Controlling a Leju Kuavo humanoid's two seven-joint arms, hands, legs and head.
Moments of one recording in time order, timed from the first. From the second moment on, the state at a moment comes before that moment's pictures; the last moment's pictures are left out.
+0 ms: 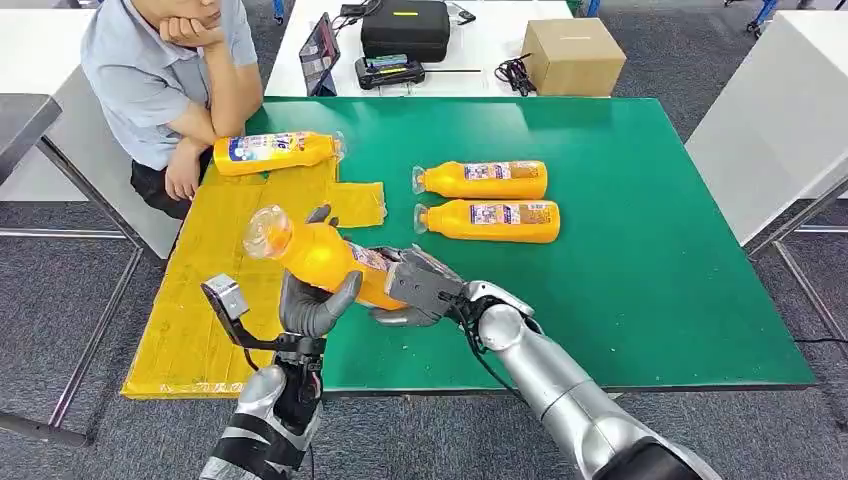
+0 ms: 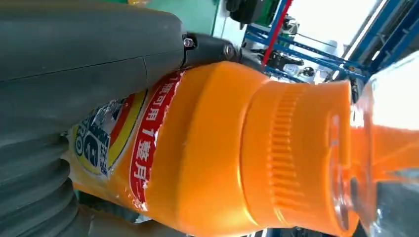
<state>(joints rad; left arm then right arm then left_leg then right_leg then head) -0.26 -0.35 -0.16 -1.09 0.24 -0.09 -0.50 -0.57 0.07 0.63 -0.92 0.25 0.30 -0.42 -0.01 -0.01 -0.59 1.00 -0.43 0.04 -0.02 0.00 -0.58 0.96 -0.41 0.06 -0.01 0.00</state>
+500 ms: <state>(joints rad) -0.26 -0.35 -0.14 -1.14 0.20 -0.03 -0.51 -0.57 0.10 0.65 -0.86 0.24 0.28 -0.42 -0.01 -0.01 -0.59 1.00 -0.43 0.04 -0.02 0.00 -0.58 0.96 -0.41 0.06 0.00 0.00</state>
